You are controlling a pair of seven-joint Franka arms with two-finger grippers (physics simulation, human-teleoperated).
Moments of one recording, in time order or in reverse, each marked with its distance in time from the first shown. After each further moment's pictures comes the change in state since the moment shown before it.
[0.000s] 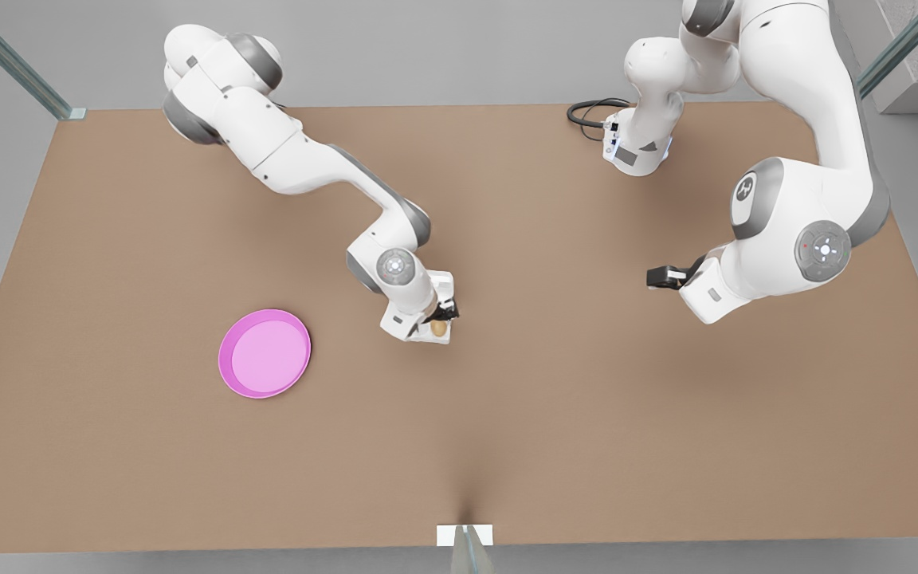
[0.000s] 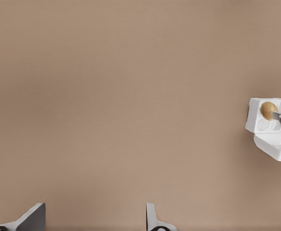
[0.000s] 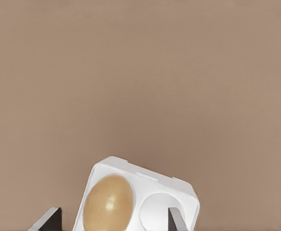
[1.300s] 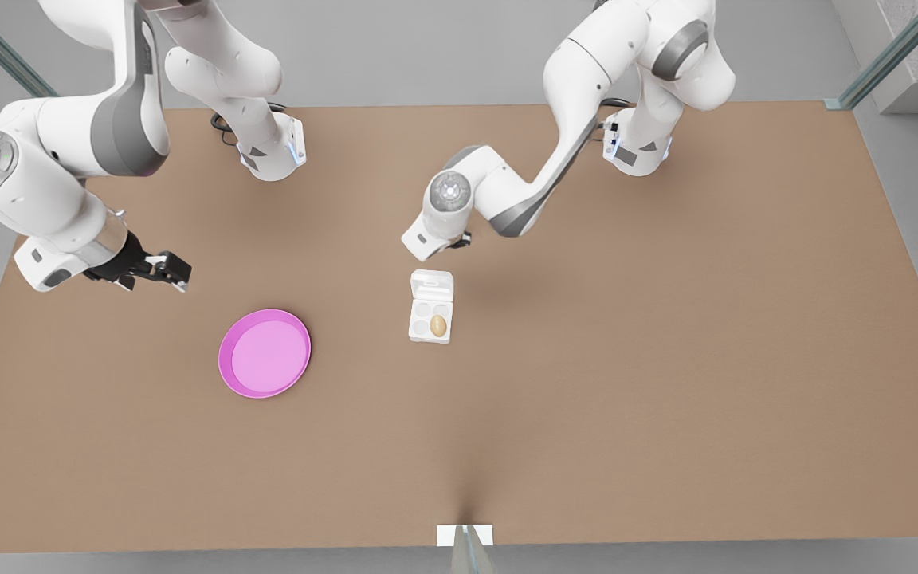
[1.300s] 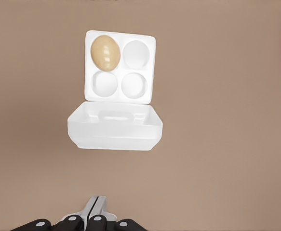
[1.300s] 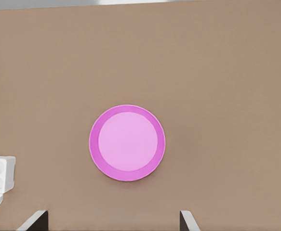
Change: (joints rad) left arm -0.730 0.265 -0.014 -0.151 -0.074 0.611 -0.713; right arm -0.364 -0.600 -0.280 0.087 0.221 -0.743 -0.508
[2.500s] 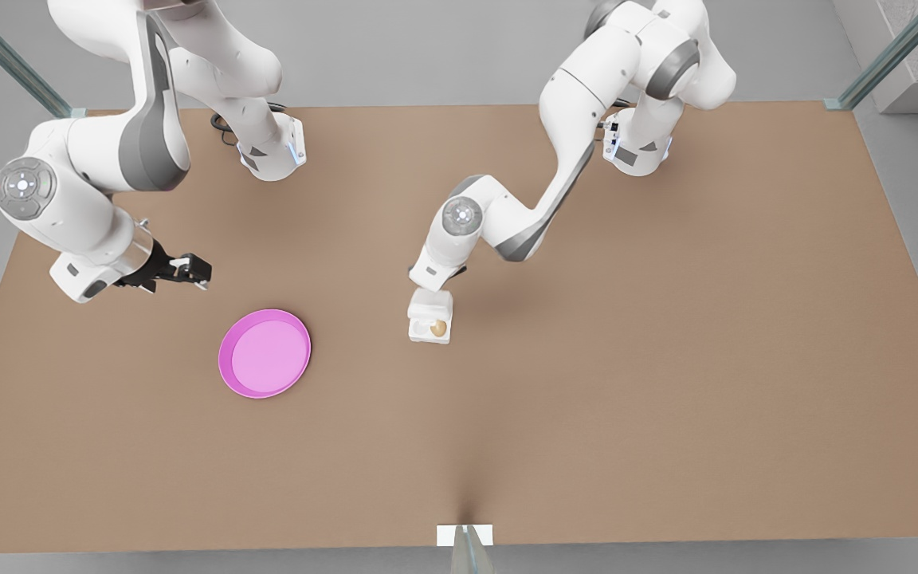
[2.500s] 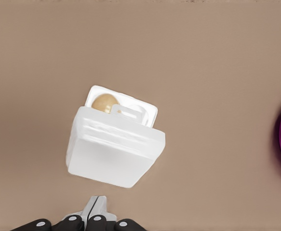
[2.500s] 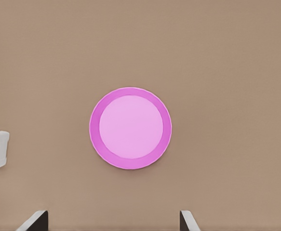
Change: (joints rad) left arm 0.076 0.055 0.011 0.058 0.001 0.131 -0.170; right arm 0.011 -0.005 0.002 -0.104 0.003 0.024 -0.071
